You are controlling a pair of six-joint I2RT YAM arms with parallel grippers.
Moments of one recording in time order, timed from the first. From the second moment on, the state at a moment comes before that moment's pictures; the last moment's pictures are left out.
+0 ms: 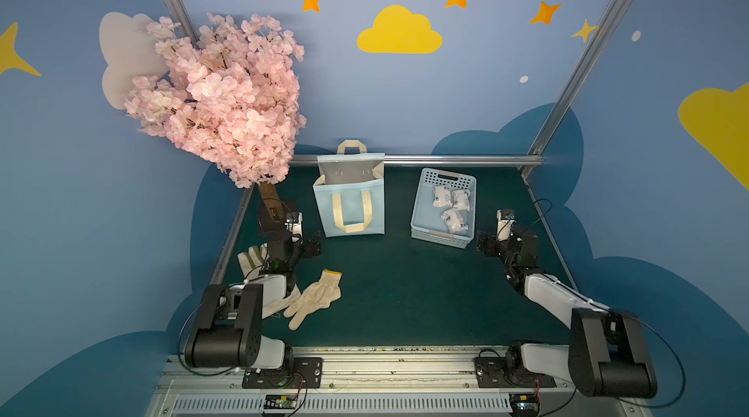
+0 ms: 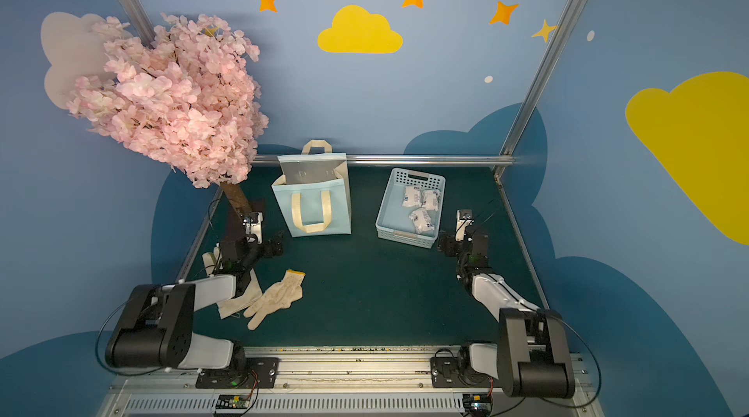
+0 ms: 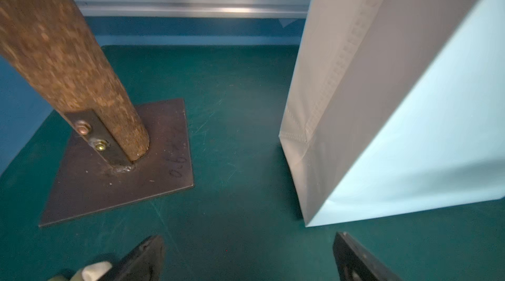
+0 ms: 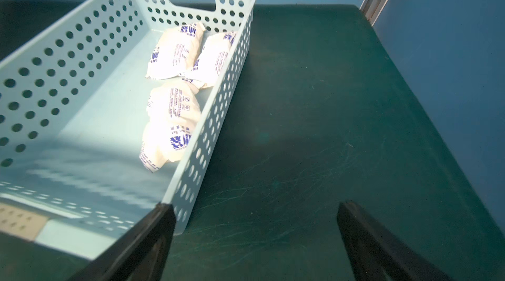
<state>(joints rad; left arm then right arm) 0.02 1.35 0.44 0.49 0.10 0.00 0.05 1.22 0.49 0.24 0.02 -0.02</state>
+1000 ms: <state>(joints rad) -0.37 1.36 1.84 -1.03 0.14 0.07 0.17 1.10 0.93 -0.51 -0.19 0.26</state>
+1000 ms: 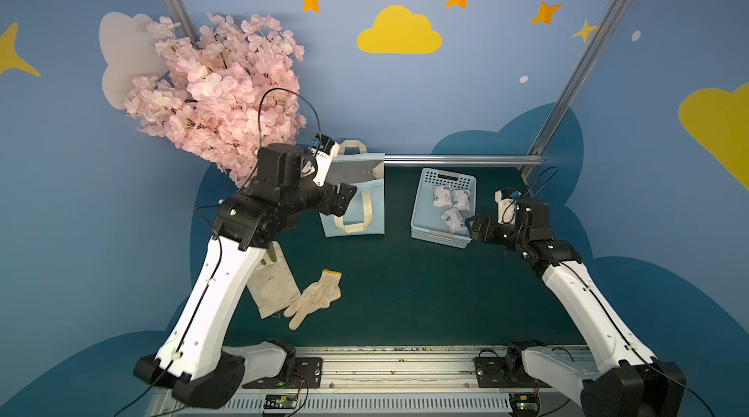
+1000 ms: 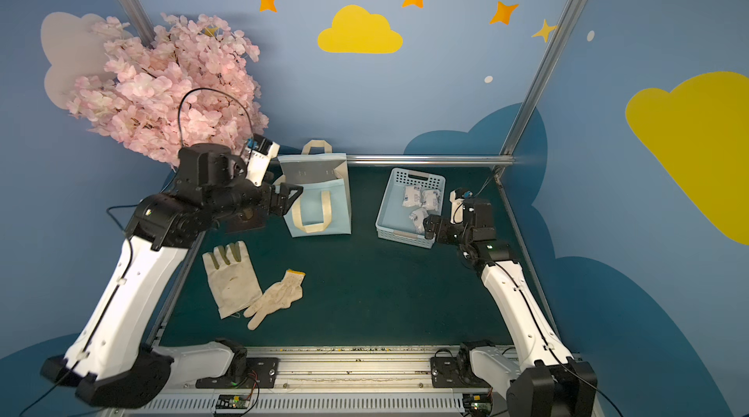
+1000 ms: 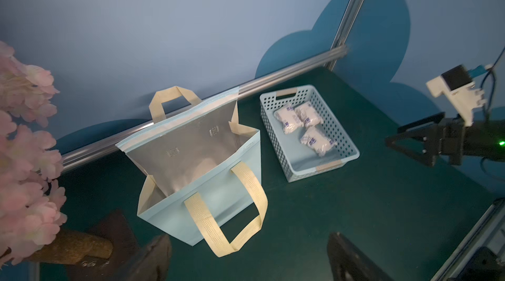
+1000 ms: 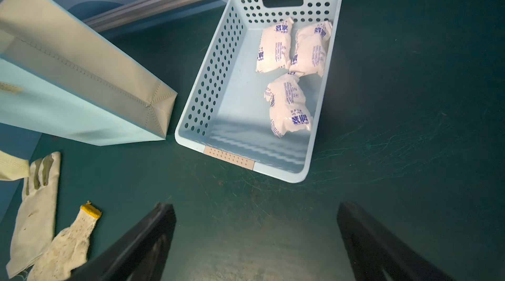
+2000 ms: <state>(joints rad) -0.23 2.24 2.70 -1.24 0.22 0.35 0.19 1.05 0.93 -0.52 -0.08 0.31</state>
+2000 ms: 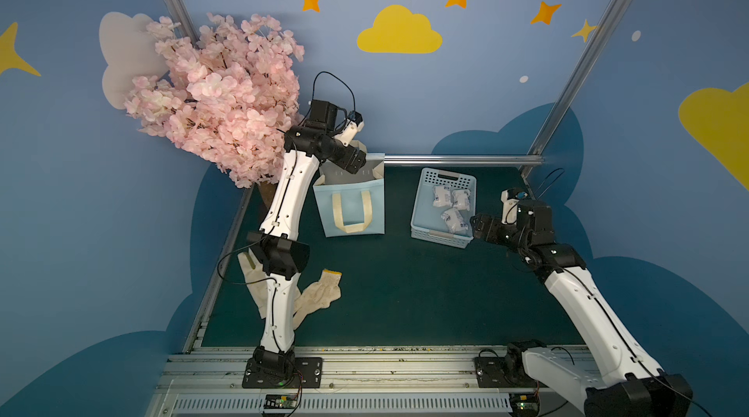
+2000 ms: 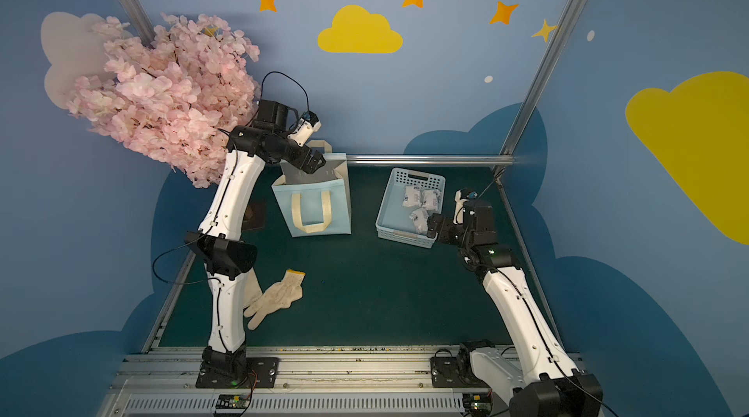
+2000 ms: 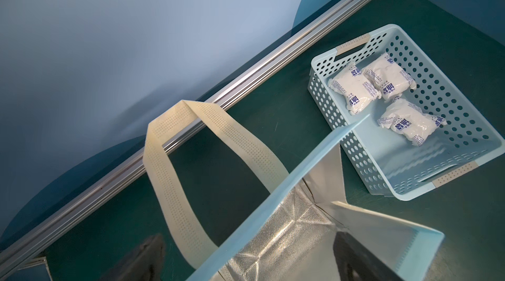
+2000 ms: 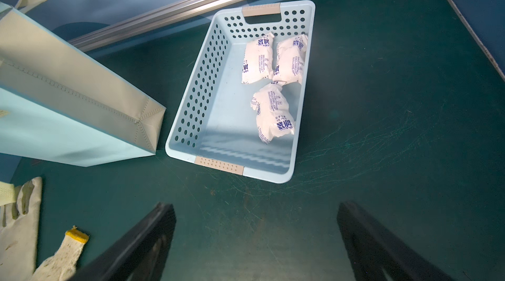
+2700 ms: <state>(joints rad) -0.24 2.29 2.67 -1.27 0.26 0.38 0.19 1.10 0.93 -0.52 -0.06 0.28</state>
